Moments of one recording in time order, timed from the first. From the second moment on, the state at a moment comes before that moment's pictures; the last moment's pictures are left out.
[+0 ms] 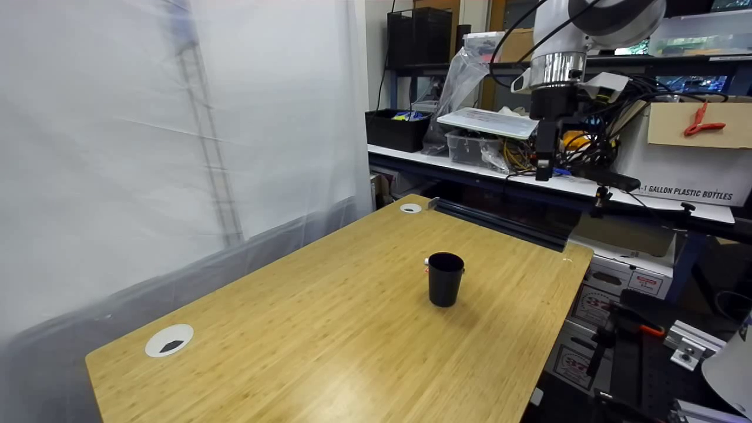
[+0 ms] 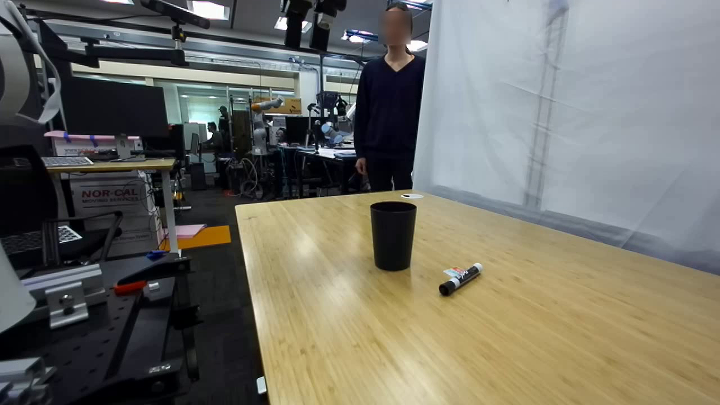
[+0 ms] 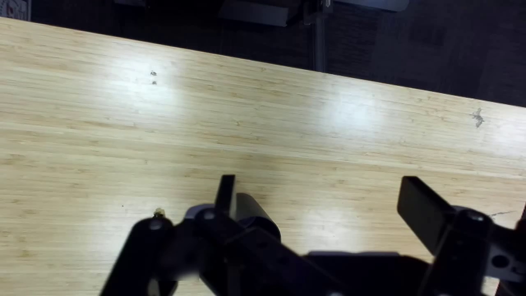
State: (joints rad) arm 0.05 -0.44 -0.15 -2.42 0.14 1.86 -0.25
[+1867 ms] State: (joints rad) arm -0.05 0.03 -0.16 -2.36 0.10 2.22 -0.41
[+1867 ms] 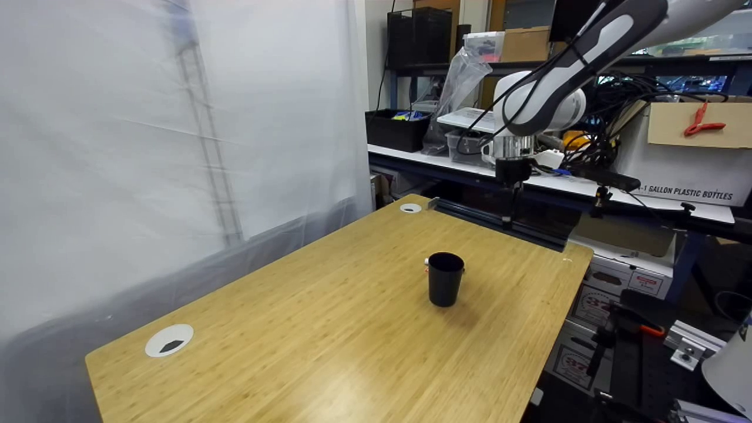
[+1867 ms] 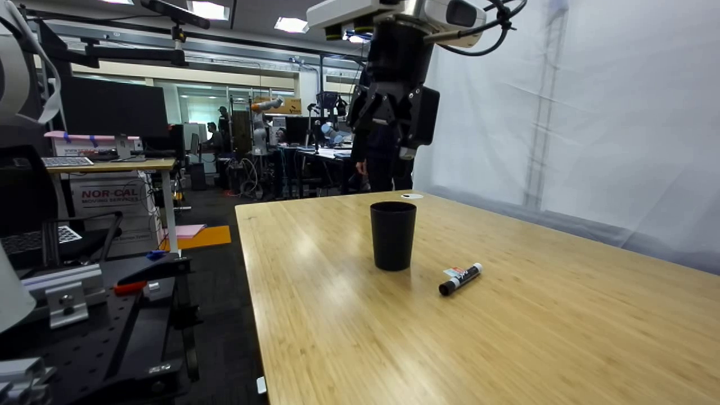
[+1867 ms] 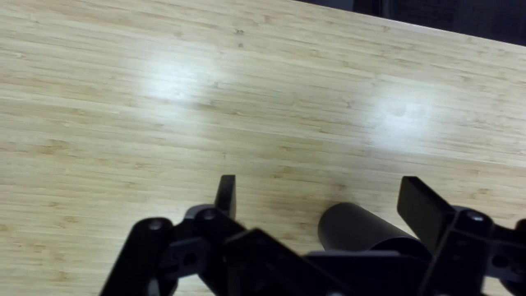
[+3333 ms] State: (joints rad) arm -0.07 0.40 -0.11 -1.97 0.07 2.24 -0.31
